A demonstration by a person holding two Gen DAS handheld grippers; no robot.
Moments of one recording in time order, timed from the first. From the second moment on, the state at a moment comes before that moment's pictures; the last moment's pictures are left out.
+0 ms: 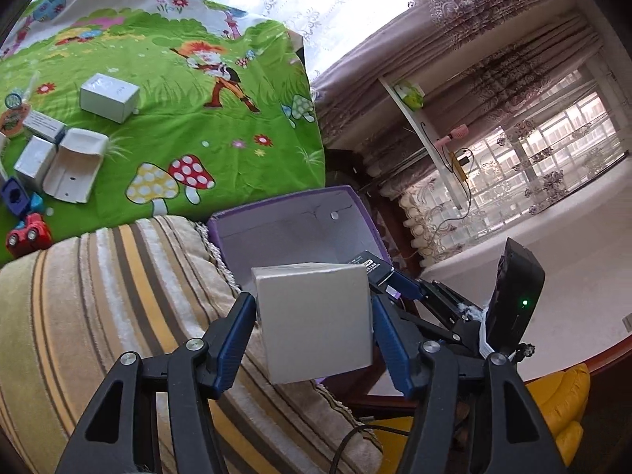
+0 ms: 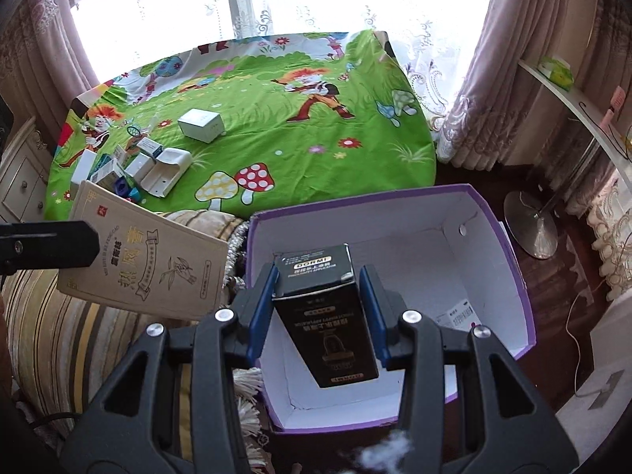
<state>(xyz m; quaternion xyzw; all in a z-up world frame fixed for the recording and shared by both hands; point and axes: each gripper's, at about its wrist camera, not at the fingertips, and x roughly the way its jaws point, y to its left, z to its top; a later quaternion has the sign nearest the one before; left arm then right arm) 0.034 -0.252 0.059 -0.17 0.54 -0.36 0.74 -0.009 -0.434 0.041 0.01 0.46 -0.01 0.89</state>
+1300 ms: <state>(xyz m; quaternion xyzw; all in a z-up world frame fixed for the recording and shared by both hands) 0.039 -0.130 0.045 -0.14 0.48 -0.22 0.84 0.002 -0.394 0.048 0.02 0.46 0.04 0.89</state>
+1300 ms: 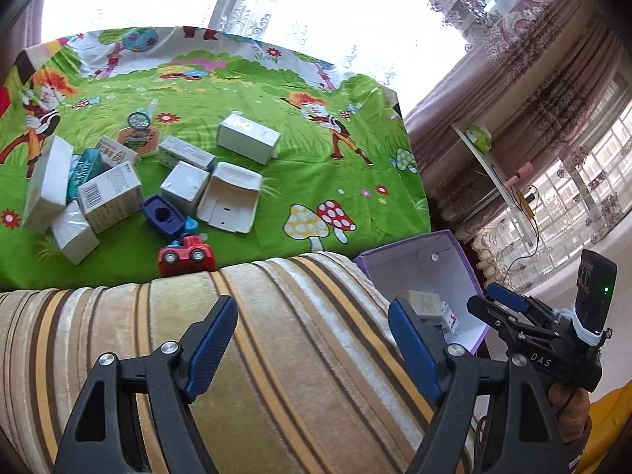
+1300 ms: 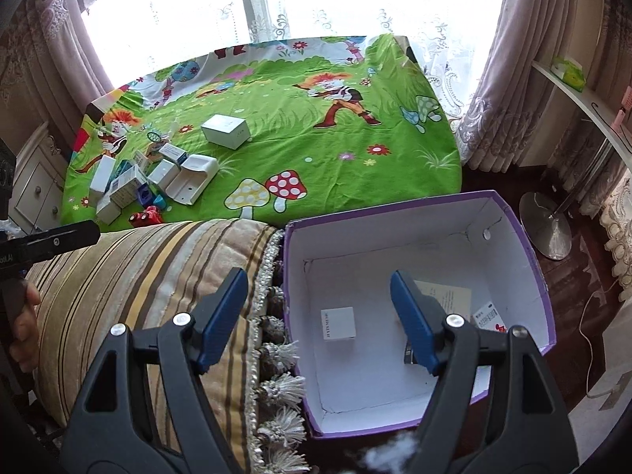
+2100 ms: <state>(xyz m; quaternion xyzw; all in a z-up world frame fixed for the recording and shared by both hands) 0.055 -0.006 0.025 -0.20 0.48 -0.11 0.85 0.054 -0.283 0.036 -0.03 0.49 0.14 0.86</state>
